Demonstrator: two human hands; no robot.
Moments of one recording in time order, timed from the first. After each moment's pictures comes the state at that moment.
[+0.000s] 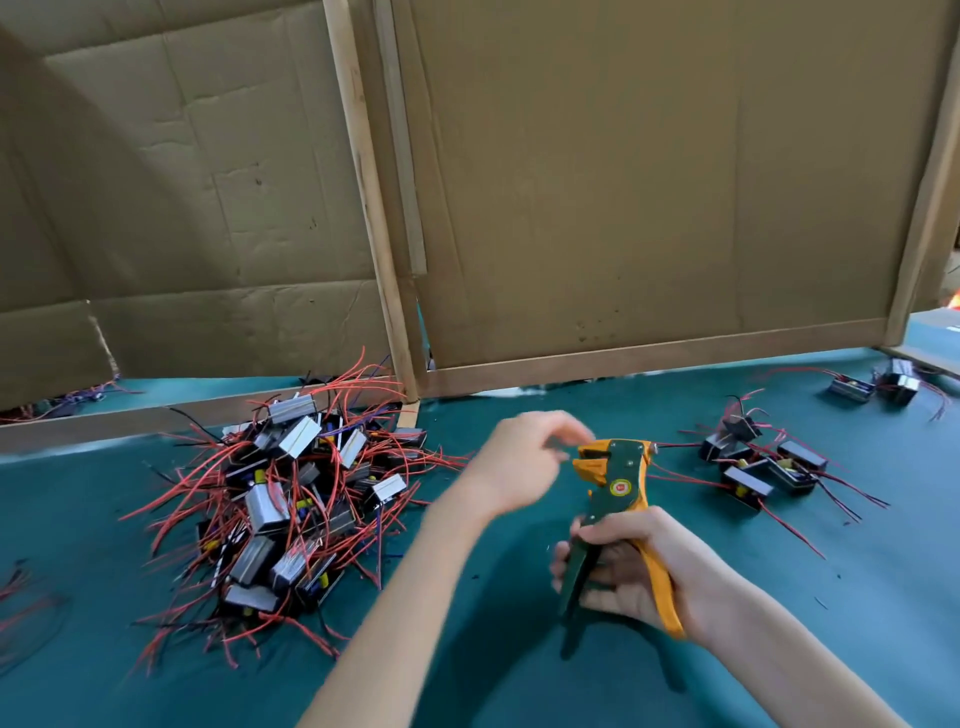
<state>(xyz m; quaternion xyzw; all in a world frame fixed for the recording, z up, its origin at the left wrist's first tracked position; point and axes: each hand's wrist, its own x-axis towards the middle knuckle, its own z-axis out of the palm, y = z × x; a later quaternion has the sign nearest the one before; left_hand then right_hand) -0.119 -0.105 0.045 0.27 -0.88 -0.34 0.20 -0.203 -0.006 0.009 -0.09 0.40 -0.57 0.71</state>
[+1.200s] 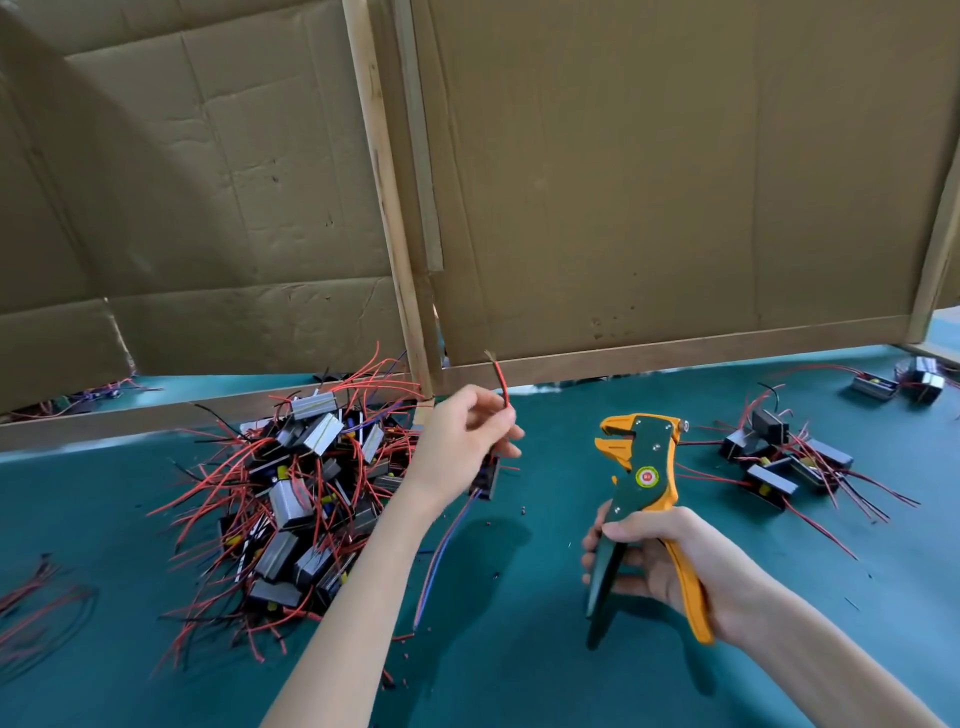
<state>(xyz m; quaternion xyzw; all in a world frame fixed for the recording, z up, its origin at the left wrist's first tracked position) -0.069 -0.145 0.031 0.27 -0.73 -0.48 0.40 -0.222 0.014 -0.013 -0.27 0.48 -0.59 0.59</state>
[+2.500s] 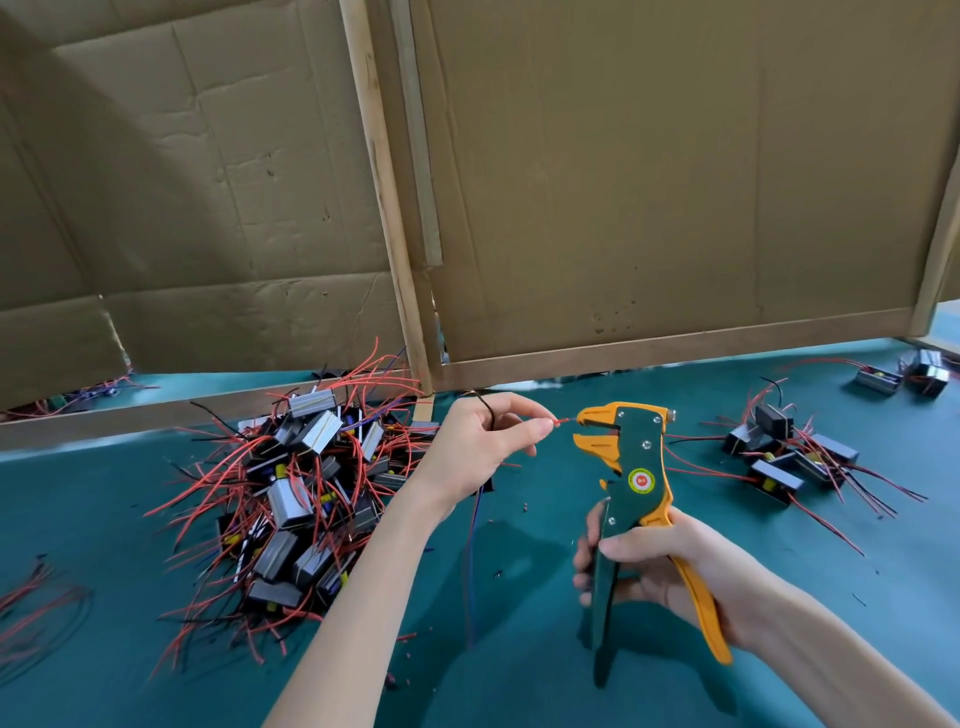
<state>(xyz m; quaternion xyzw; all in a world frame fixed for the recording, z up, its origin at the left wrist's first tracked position) -0.072 -0.131 0.040 0.22 -0.78 -0.48 0.33 -0.221 0.016 -0.016 -0.38 0.43 -0.55 0.61</state>
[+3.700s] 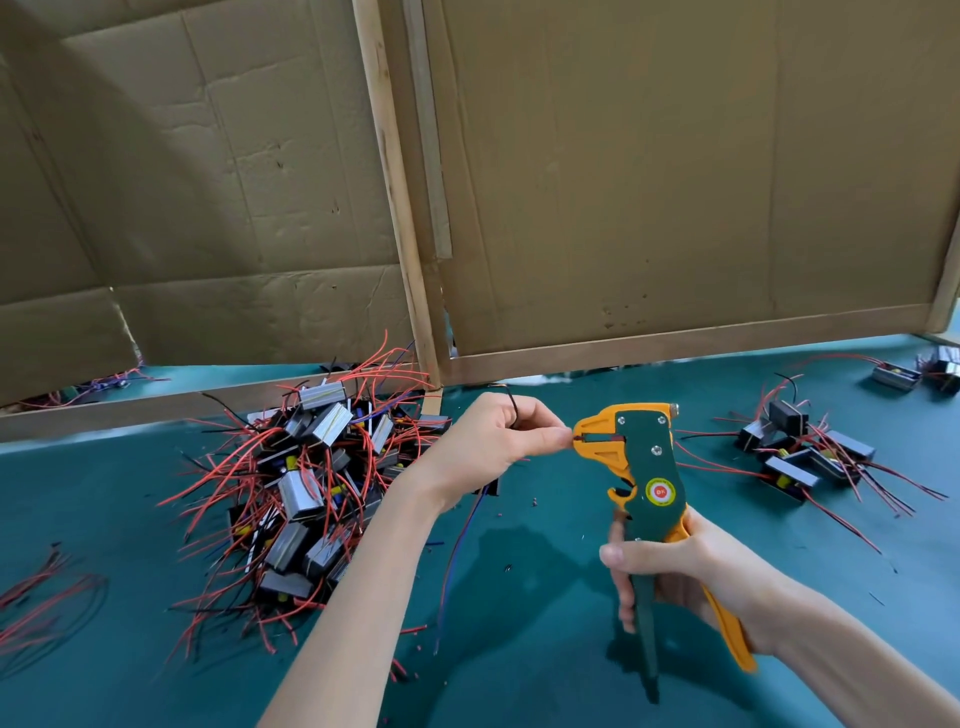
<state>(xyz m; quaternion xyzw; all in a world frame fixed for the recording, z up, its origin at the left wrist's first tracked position) -0.062 -0.120 0.057 0.22 -0.82 -0.48 0.23 -0.212 0.025 -0.008 -0.42 0.49 -0.52 0.56</state>
